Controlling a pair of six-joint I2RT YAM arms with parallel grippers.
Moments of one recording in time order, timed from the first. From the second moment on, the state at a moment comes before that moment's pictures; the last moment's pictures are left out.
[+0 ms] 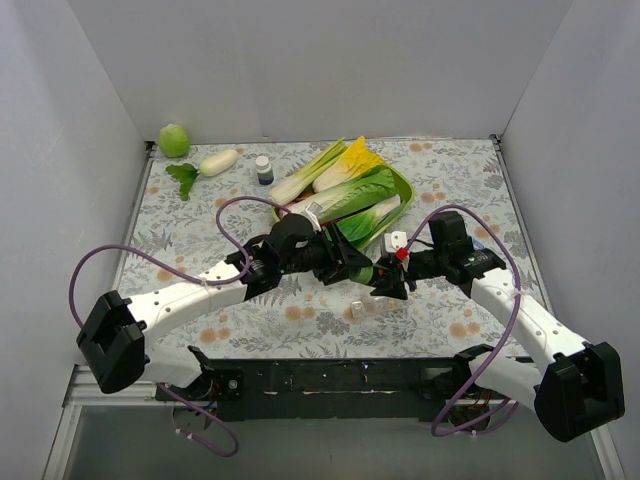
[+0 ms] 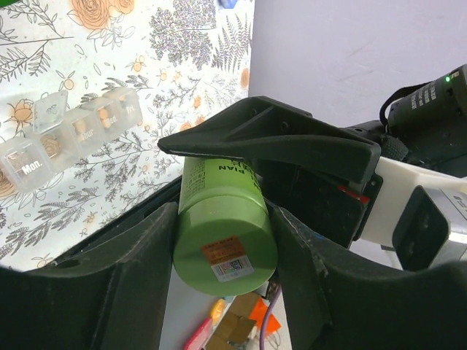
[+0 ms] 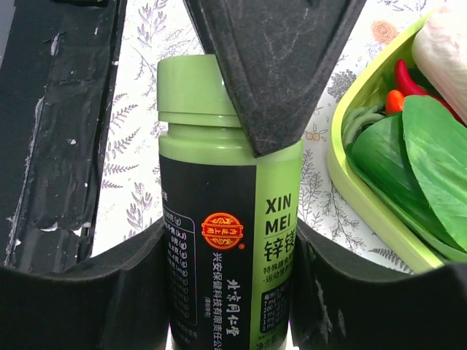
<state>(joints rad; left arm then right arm) -0.89 1.32 0.93 -0.05 0.21 -1.30 0.40 1.07 0.73 -0.48 -1.03 -0.81</state>
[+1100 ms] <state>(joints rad) -0.93 1.17 0.70 0.32 0.55 0.25 0.39 1.09 0.73 -0.54 -1.12 -0.90</state>
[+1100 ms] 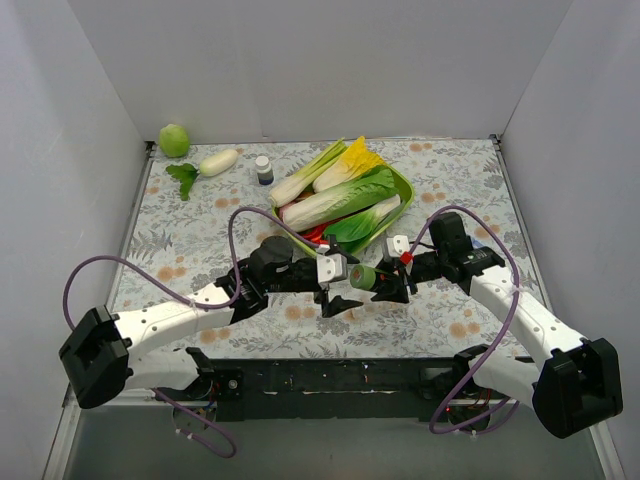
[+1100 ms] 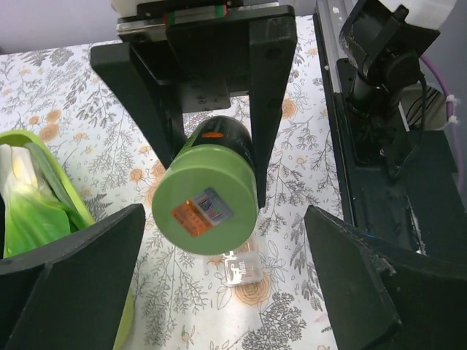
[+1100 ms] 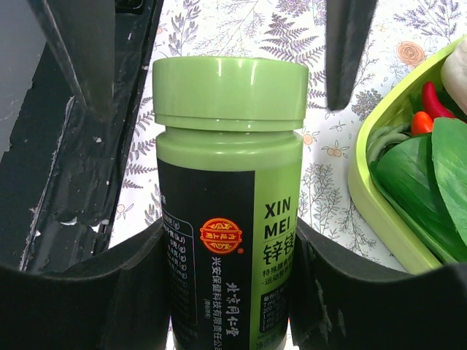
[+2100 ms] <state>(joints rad) -0.92 1.20 0.69 0.33 0.32 -0.75 0.39 1.09 0.73 -0.53 -1.12 -0.89</state>
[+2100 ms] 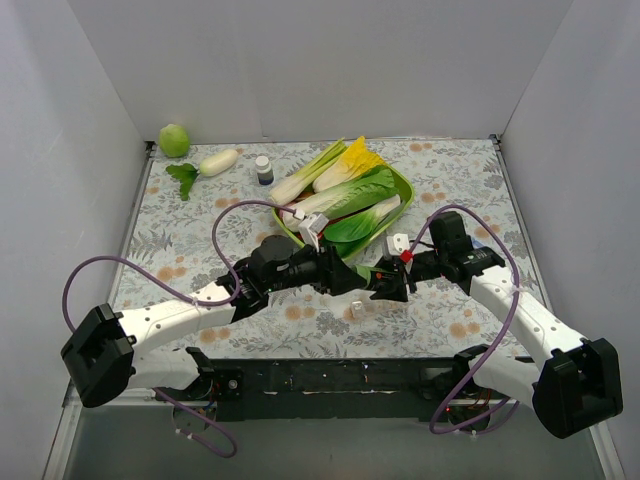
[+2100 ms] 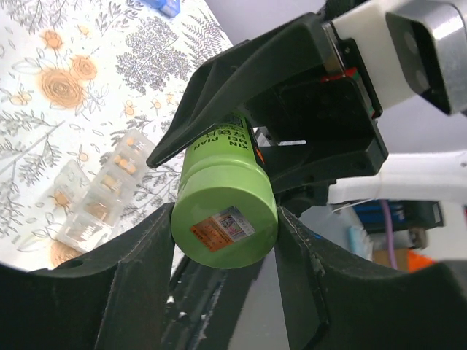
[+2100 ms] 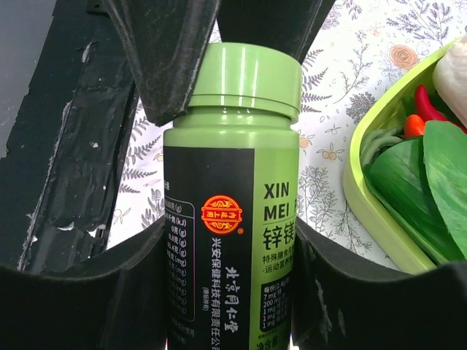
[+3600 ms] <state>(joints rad) -0.81 0.93 0.62 0.19 0.59 0.00 0.38 1.07 0.72 -0.51 -1.12 -0.89</state>
